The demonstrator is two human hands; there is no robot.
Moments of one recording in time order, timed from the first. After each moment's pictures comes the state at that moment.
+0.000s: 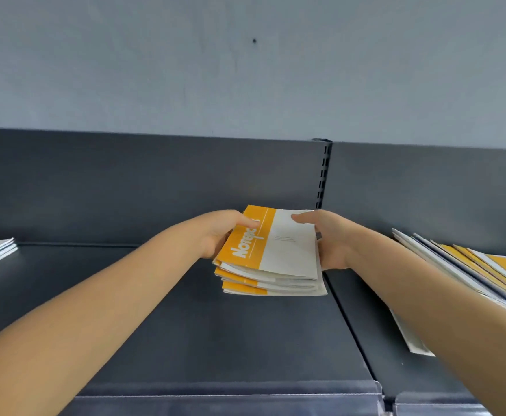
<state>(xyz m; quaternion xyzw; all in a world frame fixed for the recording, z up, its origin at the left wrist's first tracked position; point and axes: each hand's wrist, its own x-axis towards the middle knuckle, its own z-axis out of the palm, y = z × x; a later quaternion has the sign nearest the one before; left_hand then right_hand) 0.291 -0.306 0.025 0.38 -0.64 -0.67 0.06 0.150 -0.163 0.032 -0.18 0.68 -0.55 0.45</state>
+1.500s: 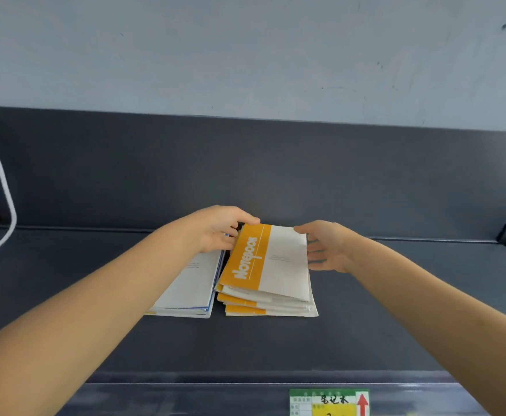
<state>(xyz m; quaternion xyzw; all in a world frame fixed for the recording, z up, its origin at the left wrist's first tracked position) 0.667 -0.563 0.013 0.40 -0.66 -0.63 0.11 0.497 -0.452 -0.018 -0.20 0.74 -0.49 0.41</state>
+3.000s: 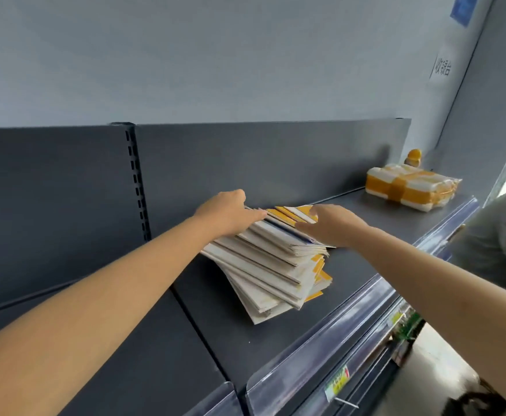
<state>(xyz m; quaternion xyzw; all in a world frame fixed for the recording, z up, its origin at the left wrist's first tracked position) 0.073 -0.155 0.022 0.08 -0.98 -0.18 0.09 0.003 0.040 0.005 -0.18 0.98 -0.08 -0.05</state>
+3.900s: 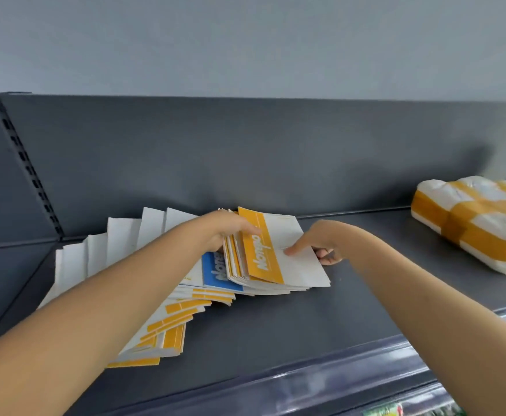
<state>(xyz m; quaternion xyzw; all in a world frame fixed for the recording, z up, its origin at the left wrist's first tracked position) -0.137 -0.023 -0.036 0.35 -0.72 -0.59 0.03 -0.264 0.126 -0.041 -0.16 0.88 -0.27 0.35</state>
